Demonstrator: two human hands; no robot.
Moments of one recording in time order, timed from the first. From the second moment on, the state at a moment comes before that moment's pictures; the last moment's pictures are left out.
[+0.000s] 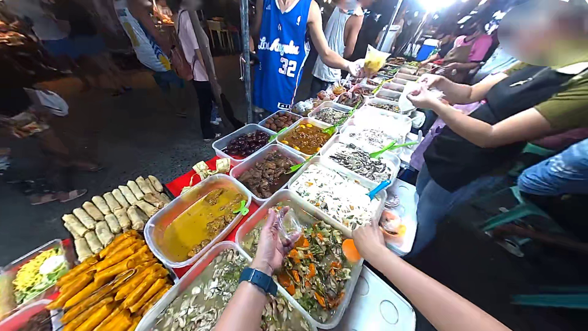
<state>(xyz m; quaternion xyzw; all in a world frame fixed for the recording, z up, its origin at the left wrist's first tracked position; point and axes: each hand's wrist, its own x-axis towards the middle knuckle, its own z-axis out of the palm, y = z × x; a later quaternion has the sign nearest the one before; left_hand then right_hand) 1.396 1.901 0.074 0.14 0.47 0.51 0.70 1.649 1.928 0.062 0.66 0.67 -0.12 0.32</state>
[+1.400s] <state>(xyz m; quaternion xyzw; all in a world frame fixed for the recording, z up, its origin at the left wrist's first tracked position) 1.389 1.900 0.084 0.13 0.53 0.48 0.69 1.567 1.981 0.071 0.67 0.72 -0.10 0.18</state>
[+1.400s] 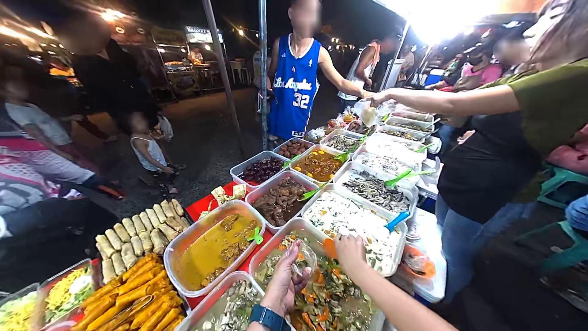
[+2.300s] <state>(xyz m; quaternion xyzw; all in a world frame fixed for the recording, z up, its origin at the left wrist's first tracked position) 1.382 1.931 0.082 0.04 0.51 0.58 0.63 1.540 1.952 0.145 0.60 0.79 -0.08 -0.05</state>
